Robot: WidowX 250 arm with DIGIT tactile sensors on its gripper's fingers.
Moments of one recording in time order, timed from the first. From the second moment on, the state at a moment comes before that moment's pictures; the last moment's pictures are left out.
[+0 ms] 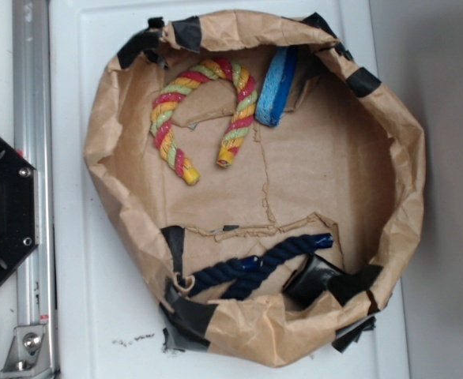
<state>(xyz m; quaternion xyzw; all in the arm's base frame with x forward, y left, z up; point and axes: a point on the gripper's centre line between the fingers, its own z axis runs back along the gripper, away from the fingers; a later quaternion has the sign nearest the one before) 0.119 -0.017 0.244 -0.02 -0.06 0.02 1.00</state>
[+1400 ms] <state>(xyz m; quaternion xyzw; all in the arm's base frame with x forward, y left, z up) 0.279 0.044 0.124 -0.04 -0.14 0.41 0.90</state>
